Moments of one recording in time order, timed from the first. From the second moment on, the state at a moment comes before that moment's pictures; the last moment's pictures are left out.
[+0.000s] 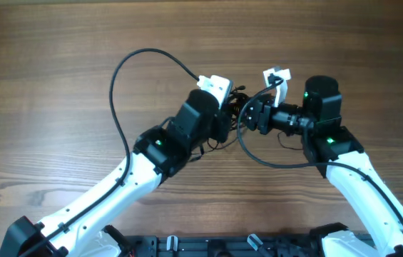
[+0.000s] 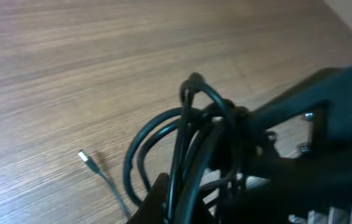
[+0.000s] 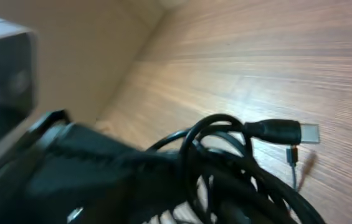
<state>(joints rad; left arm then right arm) -0.75 1.37 0.97 -0.22 -0.04 -0.33 0.24 1.26 0.73 0.05 -0.82 0.43</state>
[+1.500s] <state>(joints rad) -0.72 1.45 0.97 -0.06 0.43 -0.21 -0.24 1.26 0.72 0.19 -1.20 0.90</state>
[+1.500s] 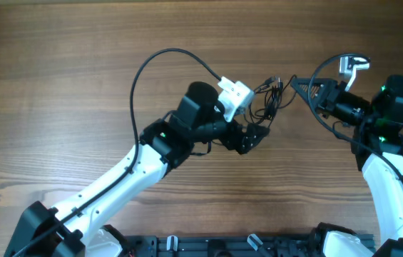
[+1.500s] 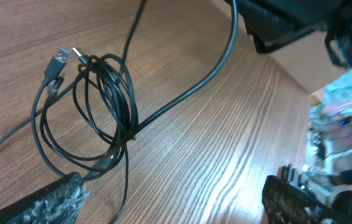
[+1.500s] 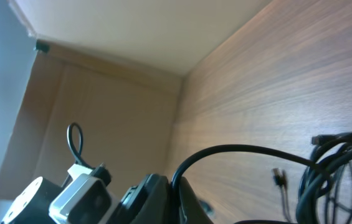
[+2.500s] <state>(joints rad) -0.65 1.07 0.97 -0.05 0.20 -0.18 -0.24 1.26 0.73 -0.19 -0.91 0.60</state>
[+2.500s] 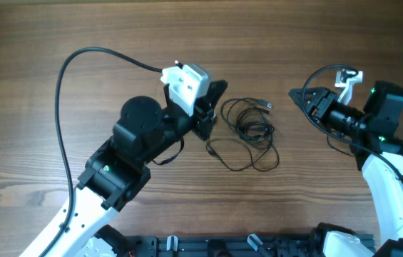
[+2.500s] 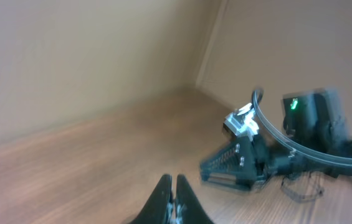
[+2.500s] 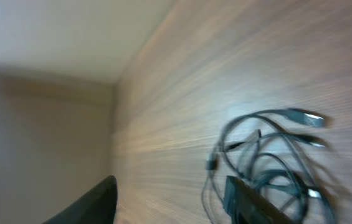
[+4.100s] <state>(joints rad) -0.74 1.86 0.97 -0.02 0.28 -1.77 0.08 1.56 0.72 -0.17 -0.68 0.74</state>
